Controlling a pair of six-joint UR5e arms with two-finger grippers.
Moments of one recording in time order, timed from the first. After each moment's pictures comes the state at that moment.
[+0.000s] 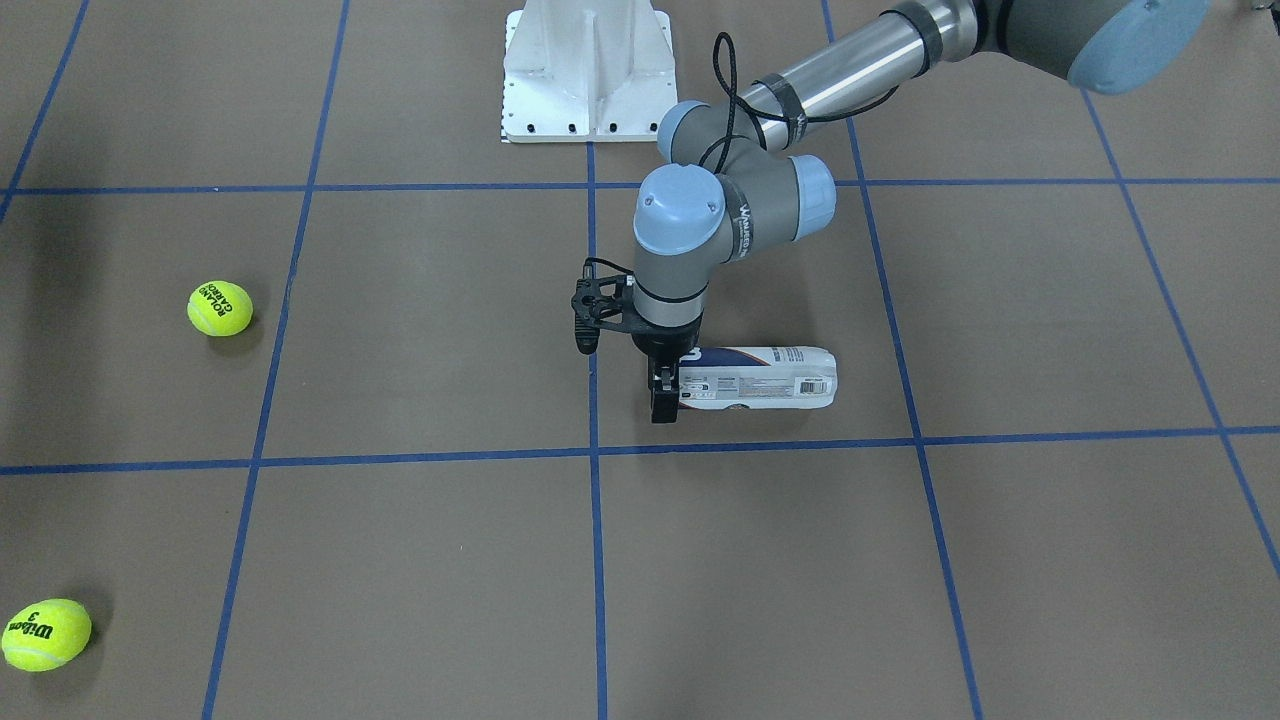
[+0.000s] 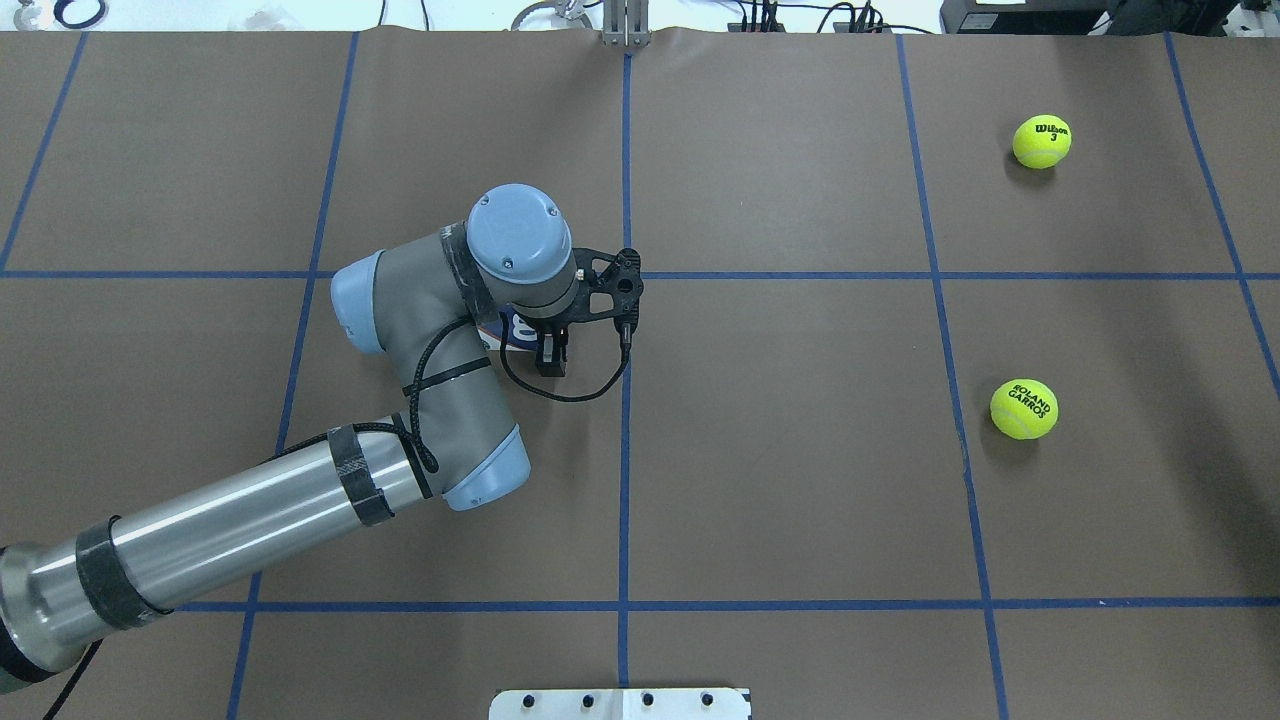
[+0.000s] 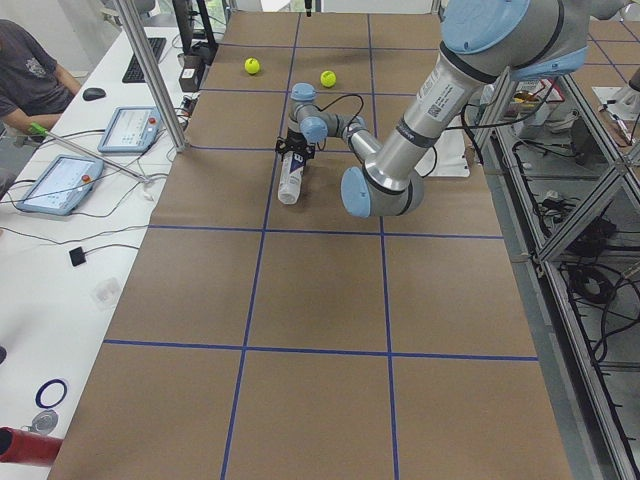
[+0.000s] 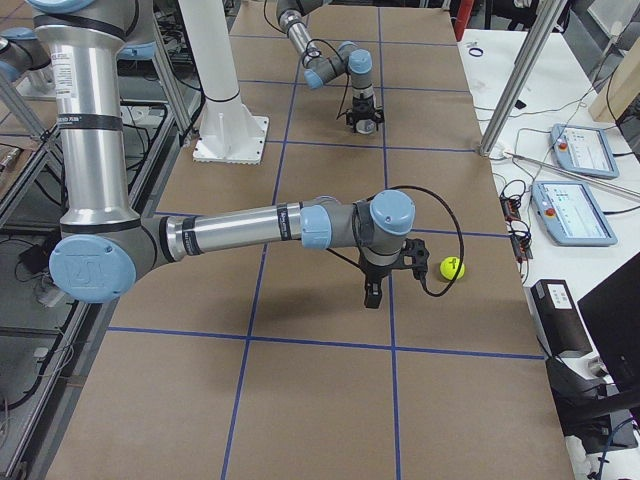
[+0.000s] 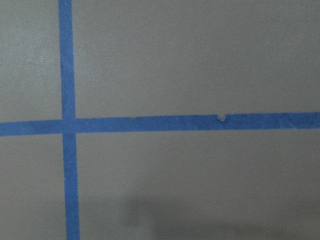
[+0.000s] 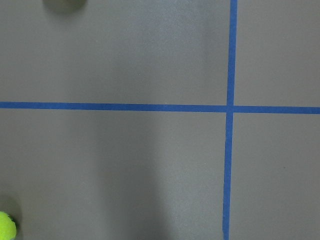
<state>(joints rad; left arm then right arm) -0.56 -2.40 -1.29 -1.83 -1.78 0.42 1.46 -1.53 1.72 -1.67 2.38 0.13</state>
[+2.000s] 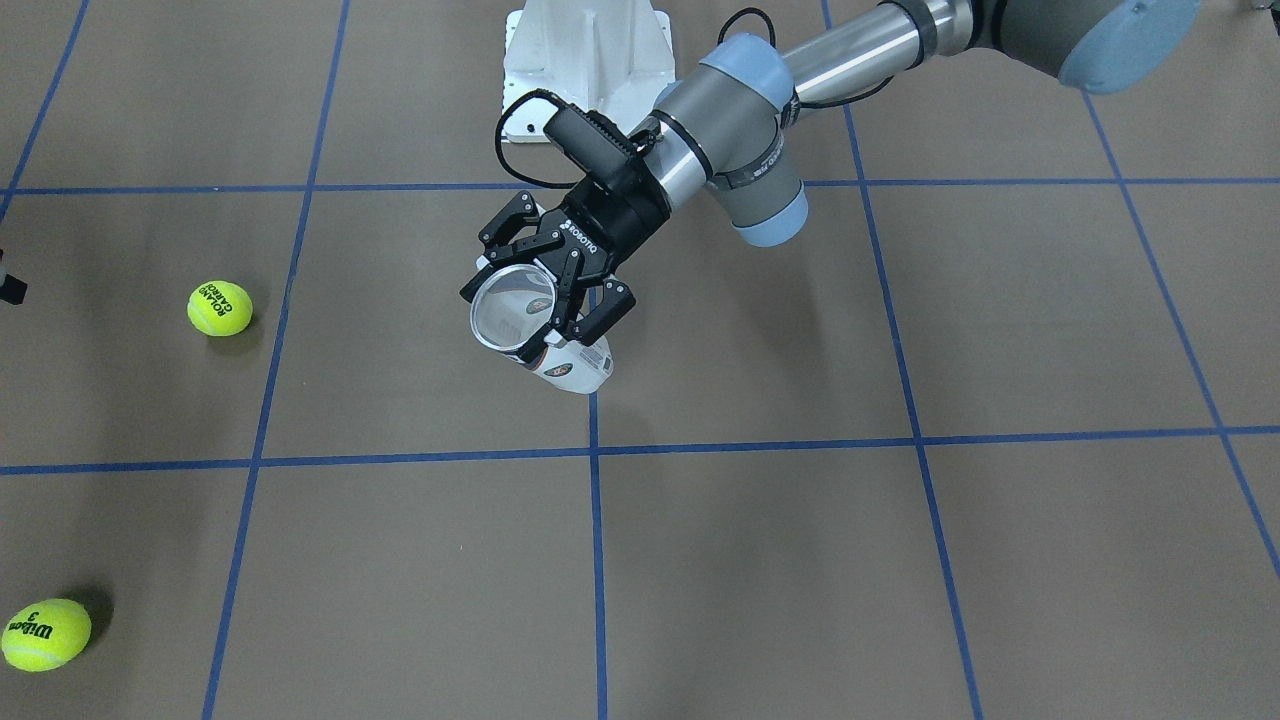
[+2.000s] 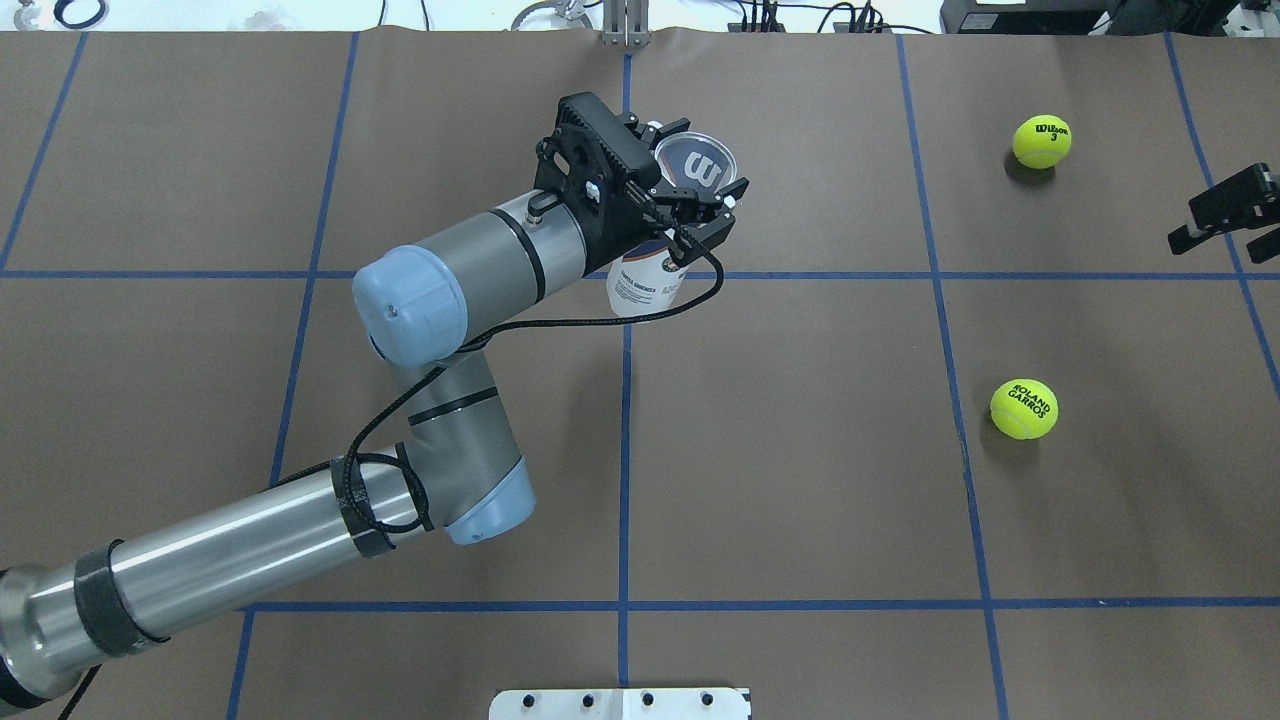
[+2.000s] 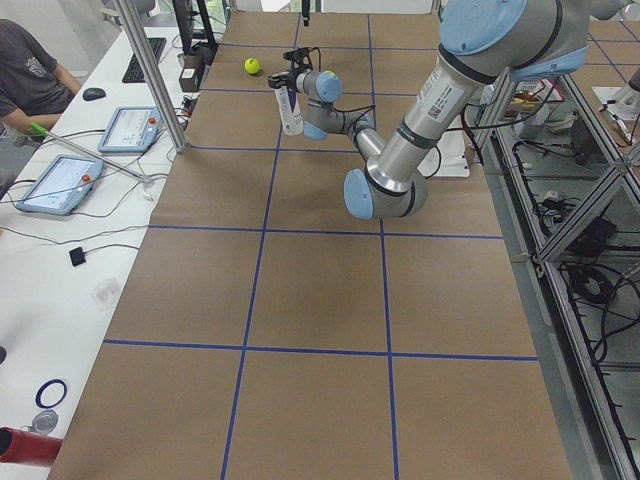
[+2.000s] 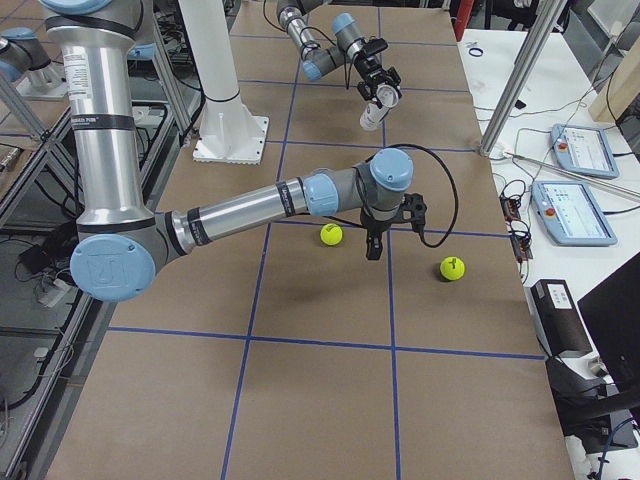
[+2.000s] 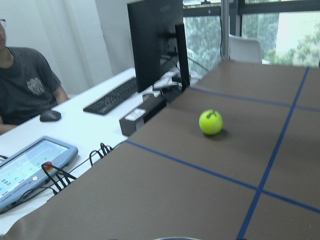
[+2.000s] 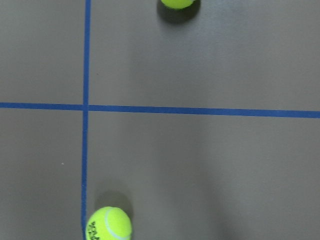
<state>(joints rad) -0.51 -2.39 -1.32 -2.95 -1.34 -0.39 1.27 -1.49 1.88 -1.58 2.47 0.50</state>
